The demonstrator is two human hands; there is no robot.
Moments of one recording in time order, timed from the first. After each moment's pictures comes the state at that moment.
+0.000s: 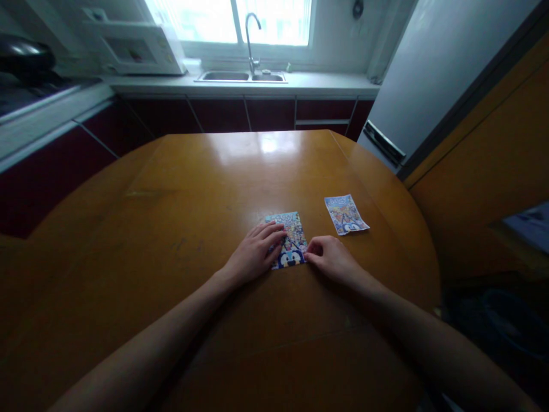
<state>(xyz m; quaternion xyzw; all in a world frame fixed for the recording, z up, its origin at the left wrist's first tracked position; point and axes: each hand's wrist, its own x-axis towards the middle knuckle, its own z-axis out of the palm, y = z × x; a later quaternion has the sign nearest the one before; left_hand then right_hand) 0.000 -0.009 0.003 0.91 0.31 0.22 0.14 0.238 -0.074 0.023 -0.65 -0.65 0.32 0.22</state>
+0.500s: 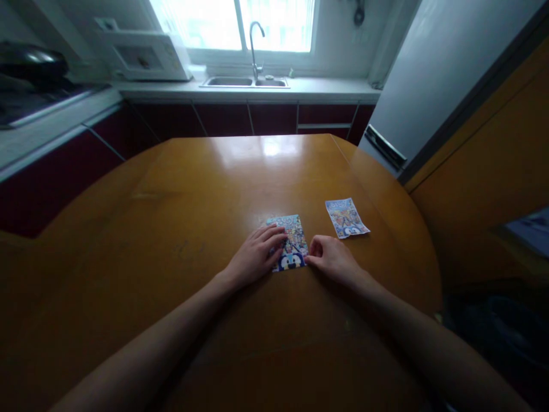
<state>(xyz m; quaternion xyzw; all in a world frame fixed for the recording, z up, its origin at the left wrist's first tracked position) -0.002 -0.008 0.002 0.92 0.32 0.21 0.14 0.237 -0.071 0.035 -0.69 -0.65 0.29 0.16</state>
